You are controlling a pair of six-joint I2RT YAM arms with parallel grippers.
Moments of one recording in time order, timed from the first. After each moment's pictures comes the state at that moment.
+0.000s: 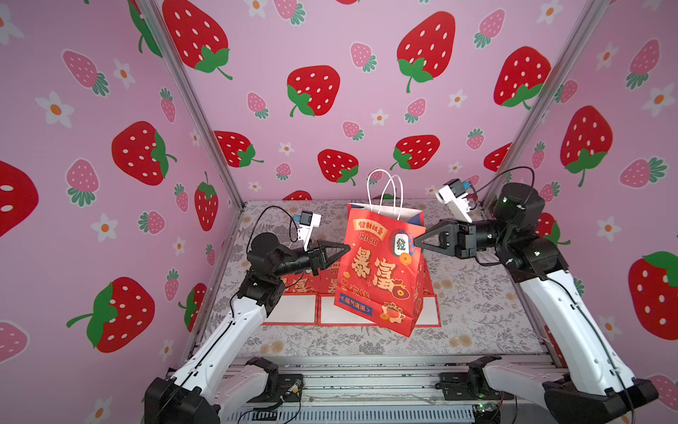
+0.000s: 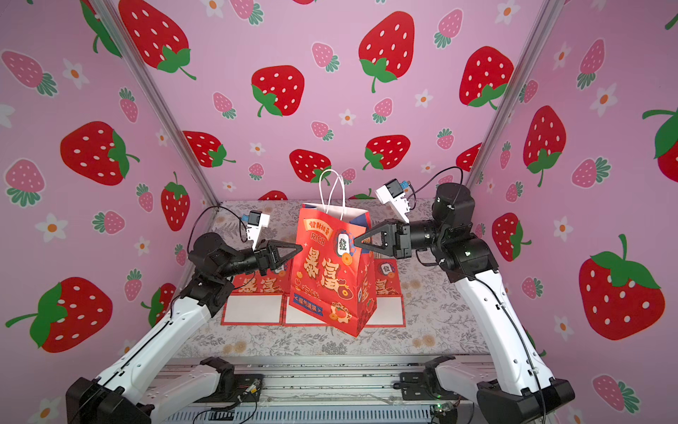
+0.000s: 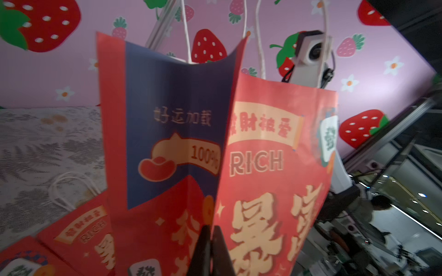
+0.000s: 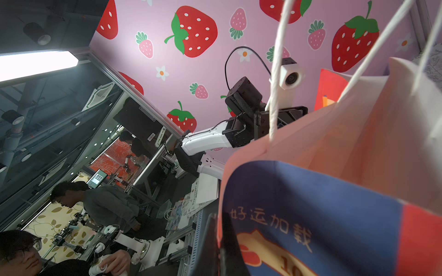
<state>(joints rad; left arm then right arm) -0.31 1.04 0.83 0.32 1.00 -0.70 0.35 1.17 1.48 -0.44 -1.35 0.61</state>
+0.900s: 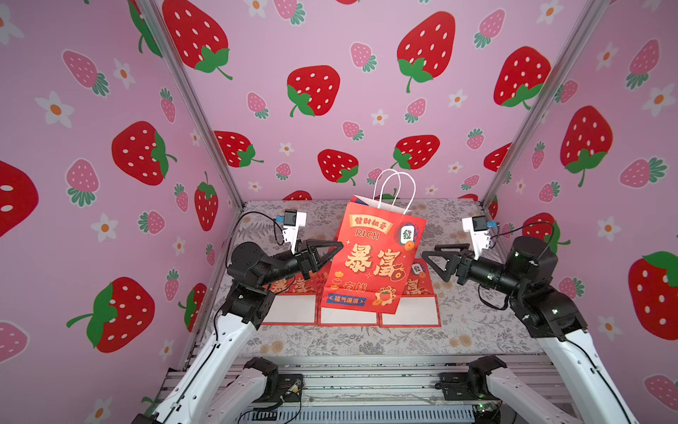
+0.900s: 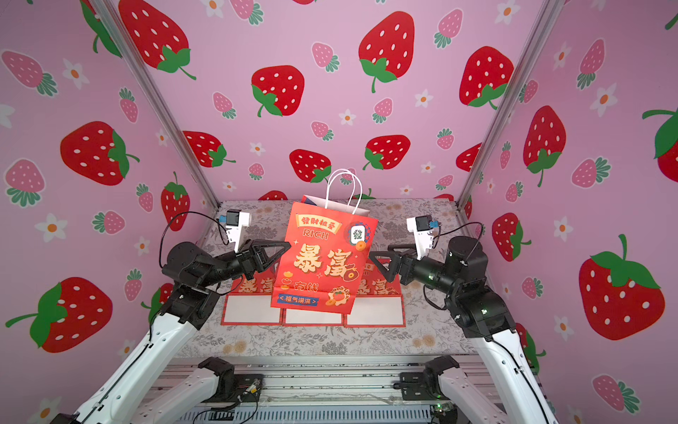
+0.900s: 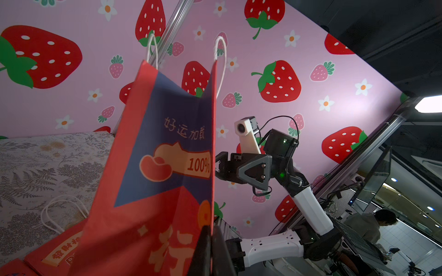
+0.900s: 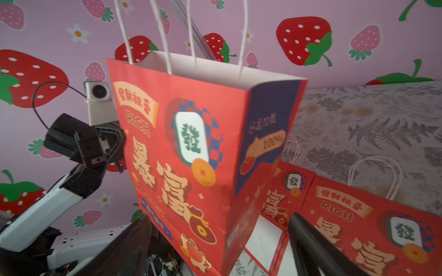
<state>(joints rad) -0.30 0.90 0.87 0.28 0.93 -0.78 0.33 0.77 1.05 -0.53 -0.55 0.46</state>
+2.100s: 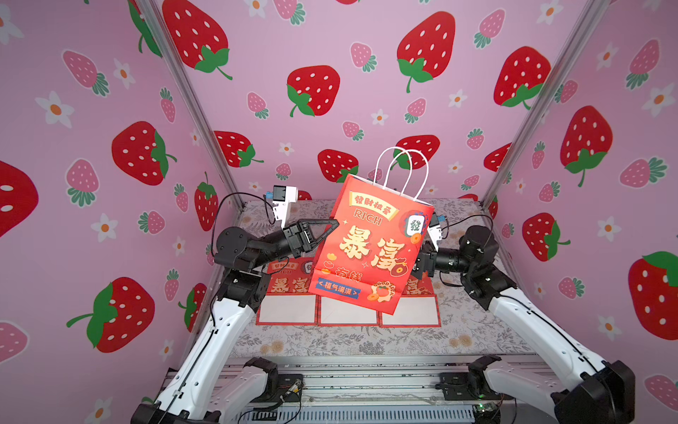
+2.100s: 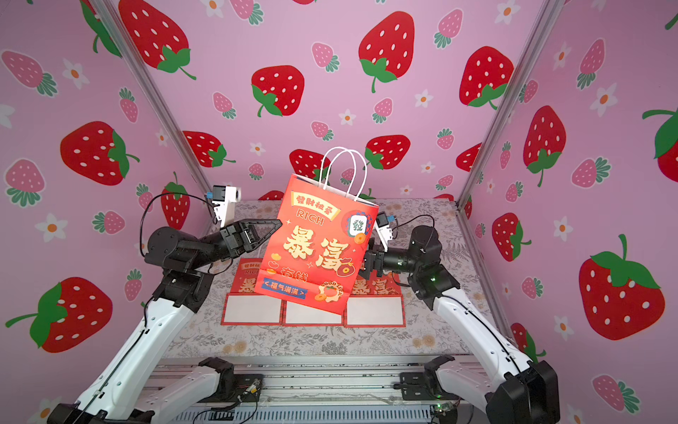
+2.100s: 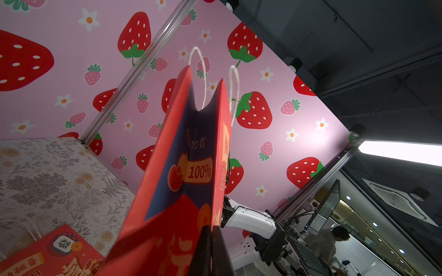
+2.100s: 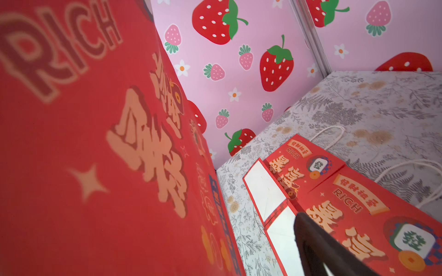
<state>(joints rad) -0.25 1.01 1.04 0.40 1.00 -1.08 0.44 1.10 0.90 0.20 -1.00 0.63</state>
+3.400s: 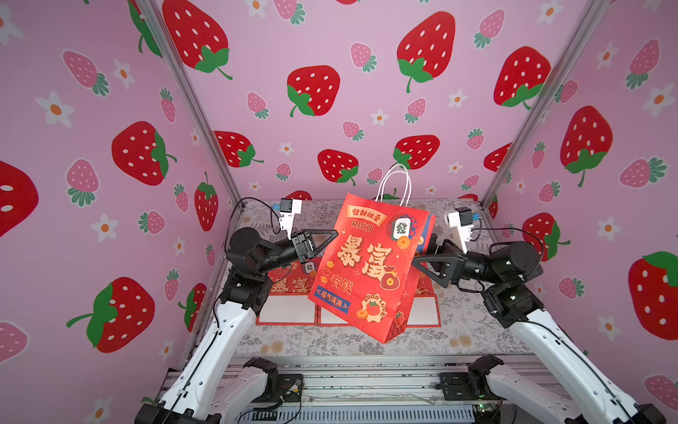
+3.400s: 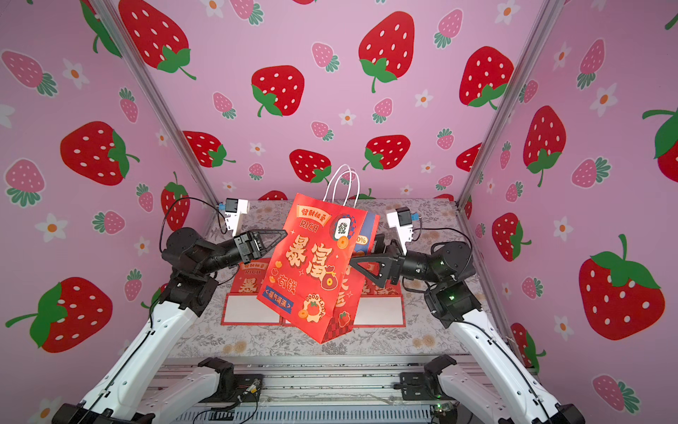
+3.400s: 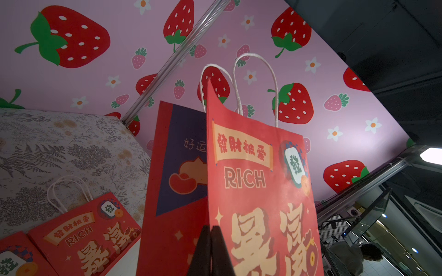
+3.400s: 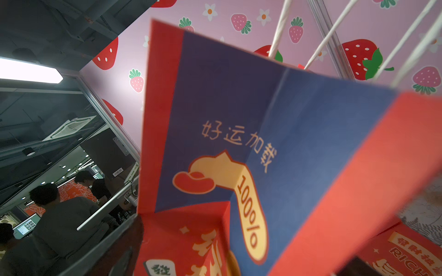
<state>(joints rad) -0.22 0.98 0.95 0.20 0.96 -0.88 0.49 0.90 0.91 0.36 -0.94 0.90</state>
